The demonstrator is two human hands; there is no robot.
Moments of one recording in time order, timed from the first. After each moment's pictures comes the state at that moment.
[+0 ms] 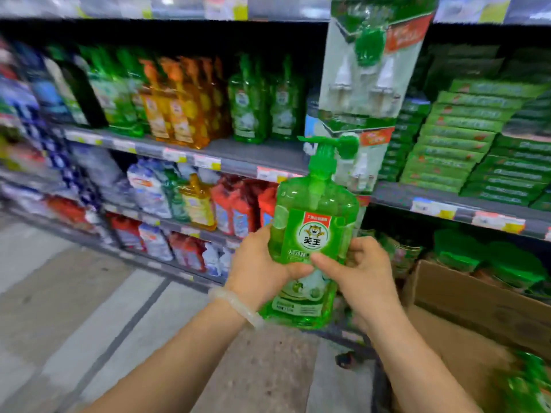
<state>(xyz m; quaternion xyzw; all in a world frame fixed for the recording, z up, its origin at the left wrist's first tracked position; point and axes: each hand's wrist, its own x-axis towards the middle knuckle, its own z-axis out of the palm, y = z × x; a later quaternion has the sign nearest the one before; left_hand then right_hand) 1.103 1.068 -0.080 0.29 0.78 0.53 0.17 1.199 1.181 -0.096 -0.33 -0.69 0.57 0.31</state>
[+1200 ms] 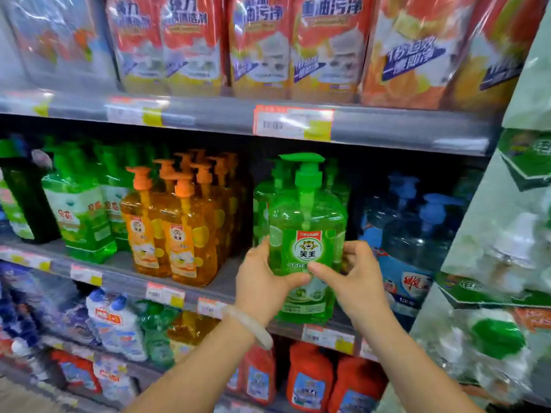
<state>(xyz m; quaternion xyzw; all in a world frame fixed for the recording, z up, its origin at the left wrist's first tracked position) 0.729 1.162 -0.034 0.32 0.74 0.59 0.04 0.823 1.269 -0.027 -0.23 -0.73 0.51 0.39</state>
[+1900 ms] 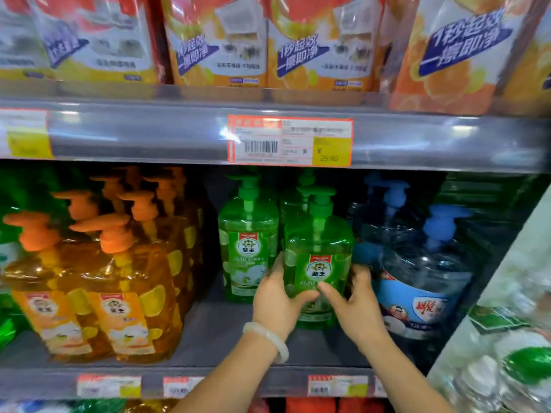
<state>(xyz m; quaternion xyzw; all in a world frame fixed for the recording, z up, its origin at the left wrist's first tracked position) 0.648 1.268 -0.074 0.43 0.75 0.50 0.12 0.766 1.334 -0.068 -0.39 -0.73 0.41 0.38</state>
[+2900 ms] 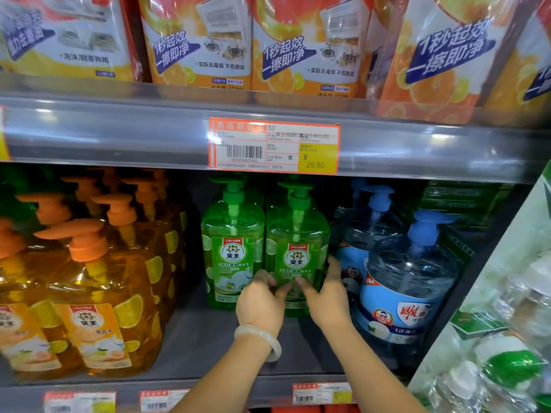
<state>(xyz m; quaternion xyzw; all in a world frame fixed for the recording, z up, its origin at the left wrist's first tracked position) 0.647 1.289 -0.076 0.33 0.82 0.45 0.08 0.736 1.352 -0.068 -0.44 -0.72 0.38 0.37</state>
